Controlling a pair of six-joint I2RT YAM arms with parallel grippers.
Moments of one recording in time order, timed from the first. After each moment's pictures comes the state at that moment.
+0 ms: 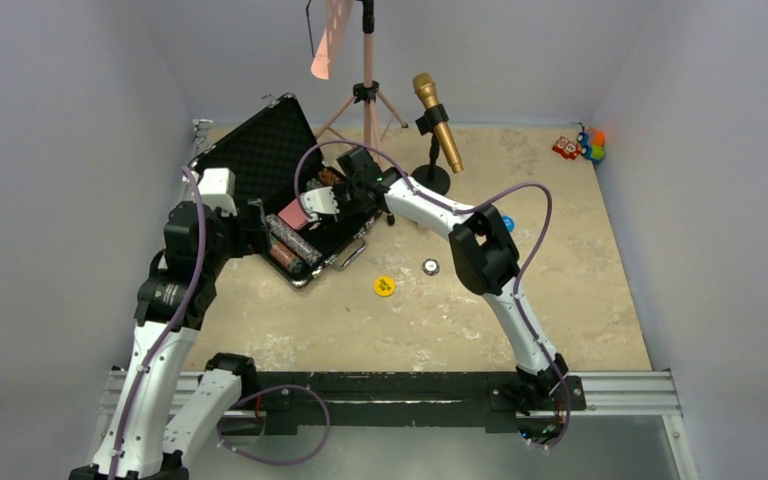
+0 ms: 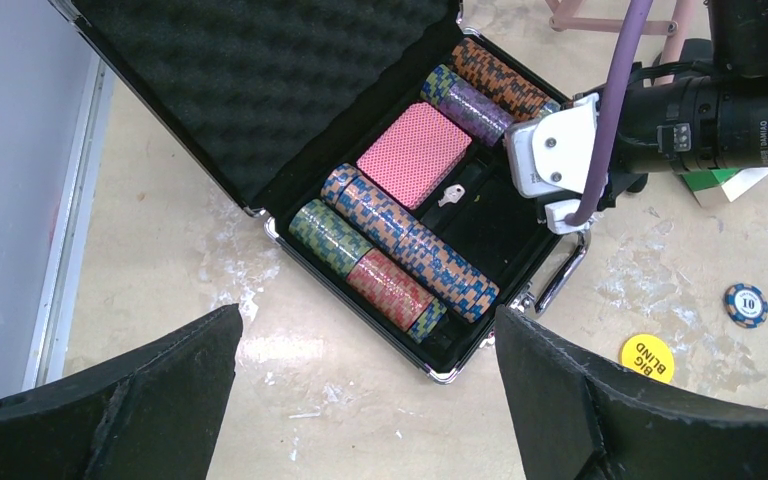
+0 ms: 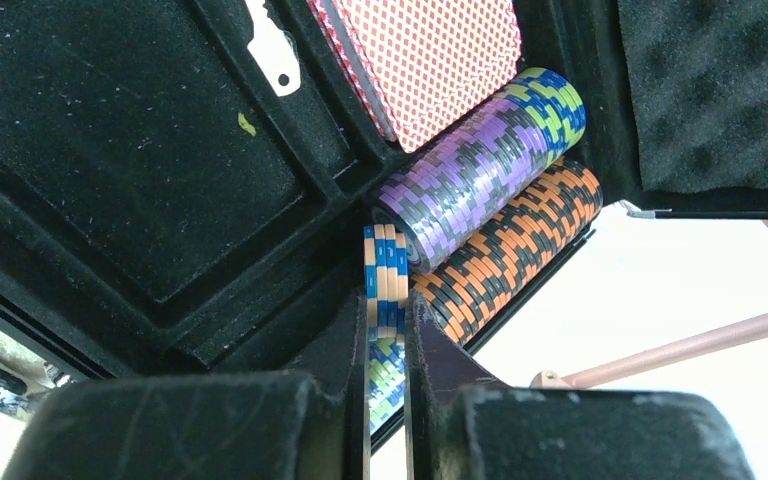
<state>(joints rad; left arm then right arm) -0.15 0.73 0.95 -0.65 -0.11 -0.13 0.74 2.37 2.03 -0.49 -0.23 -1.20</state>
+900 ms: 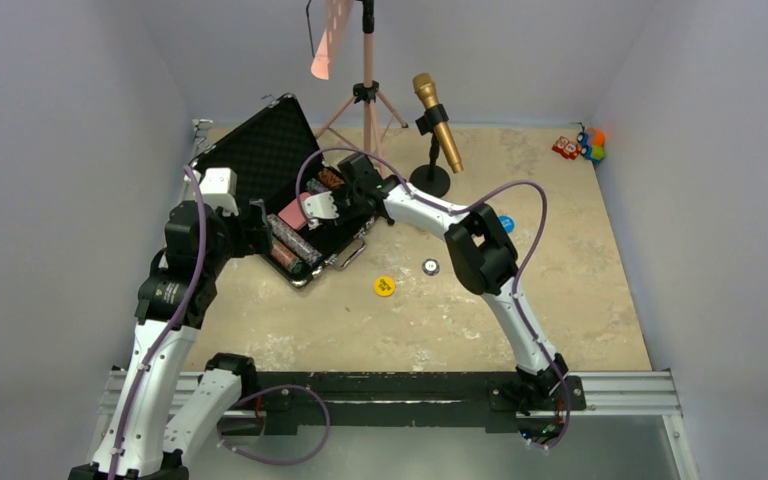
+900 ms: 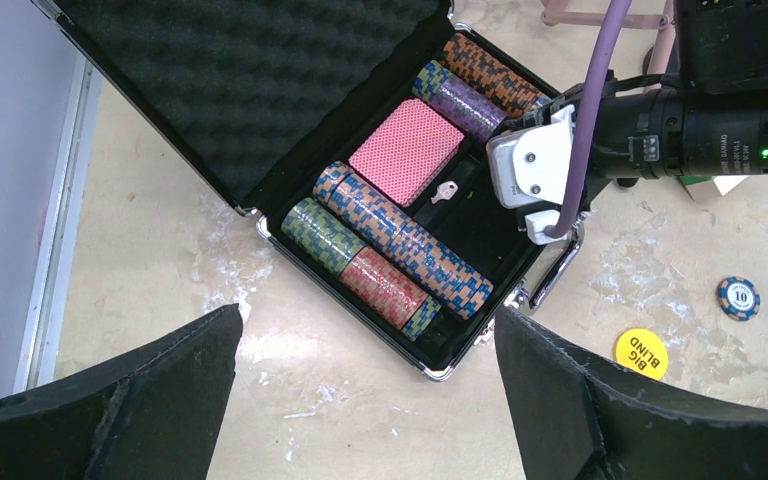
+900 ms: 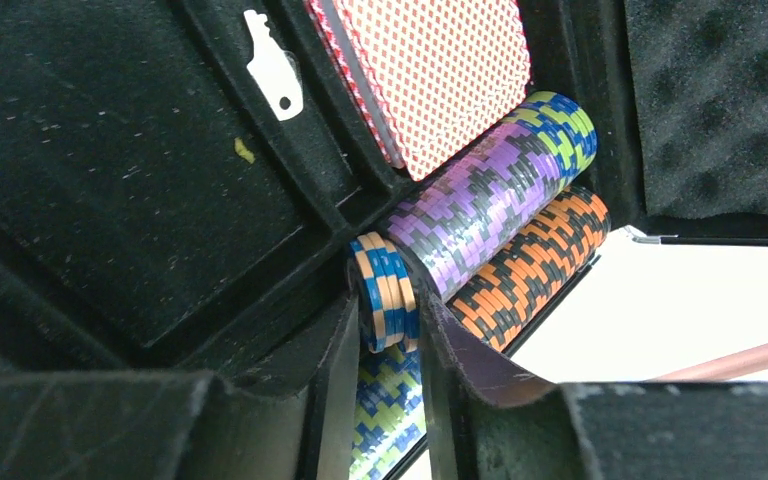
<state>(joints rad) -0.15 0.74 0.95 -0.65 -0.09 -0.13 0.74 2.38 1.97 -0.39 -0.25 -1.23</state>
